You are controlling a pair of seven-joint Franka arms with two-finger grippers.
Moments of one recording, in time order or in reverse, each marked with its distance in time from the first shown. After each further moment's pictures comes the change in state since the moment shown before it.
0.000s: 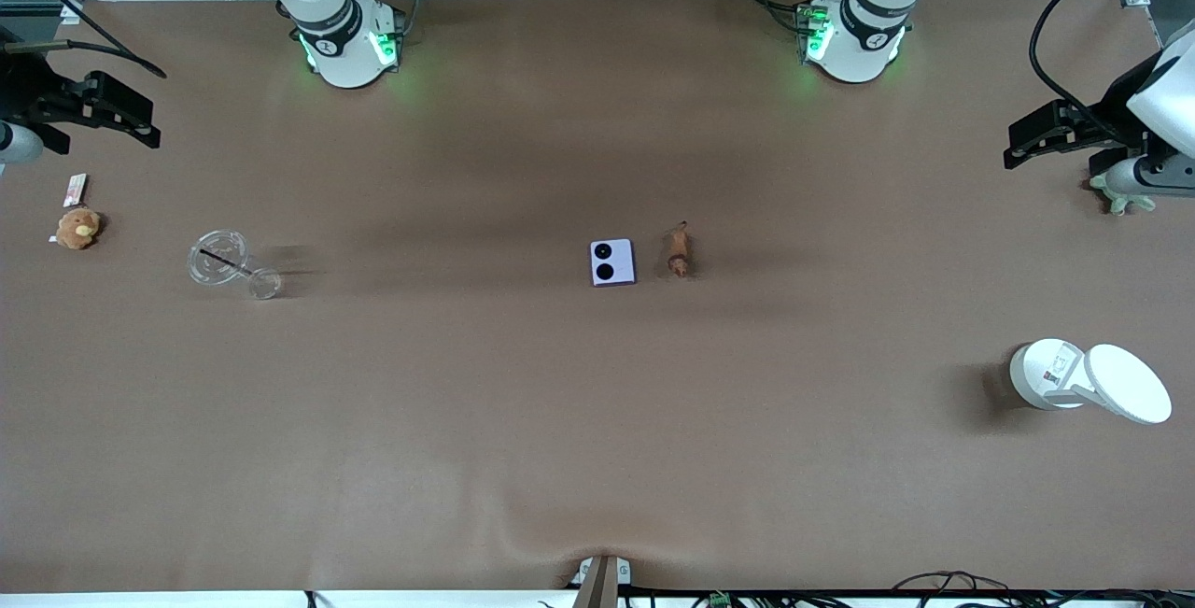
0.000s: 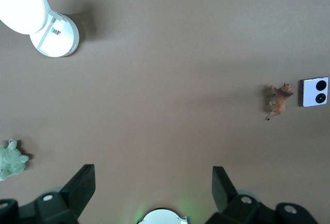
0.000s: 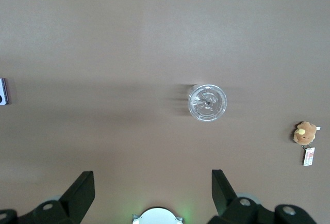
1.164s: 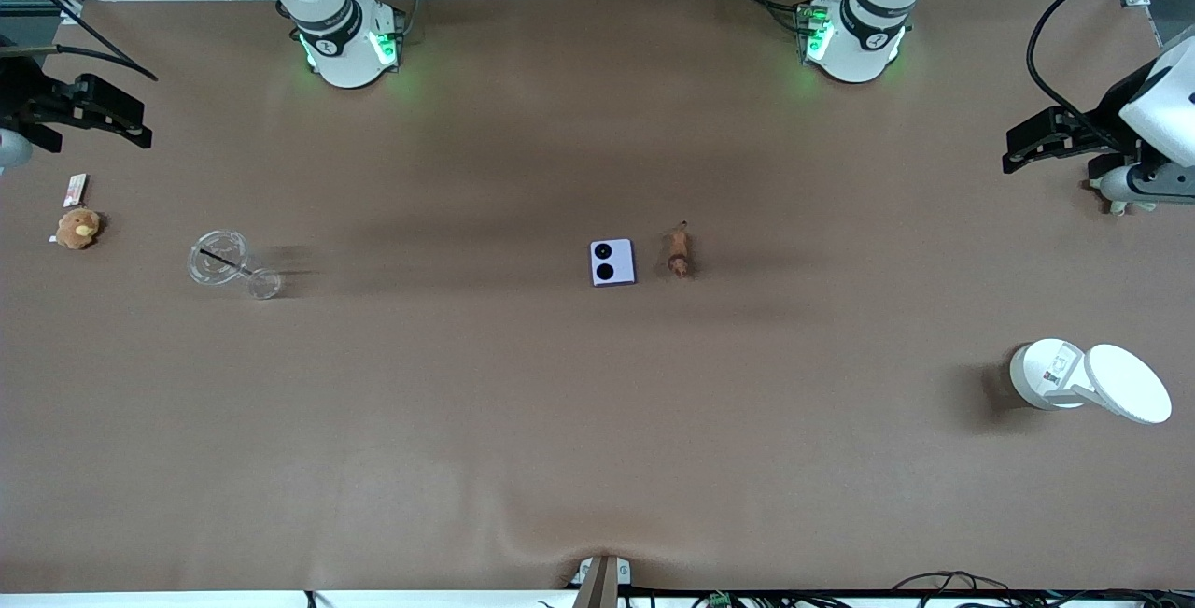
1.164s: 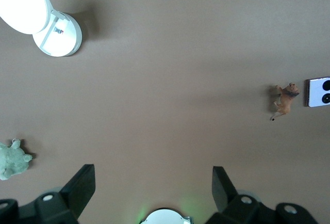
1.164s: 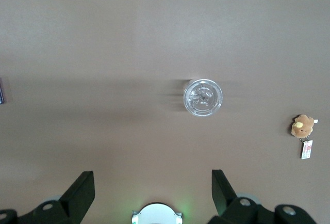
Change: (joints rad) left arm 0.000 0.009 -0.001 -0.003 0.014 0.004 0.000; right arm -0.015 0.003 -0.006 0.000 -0.004 -0.018 0.000
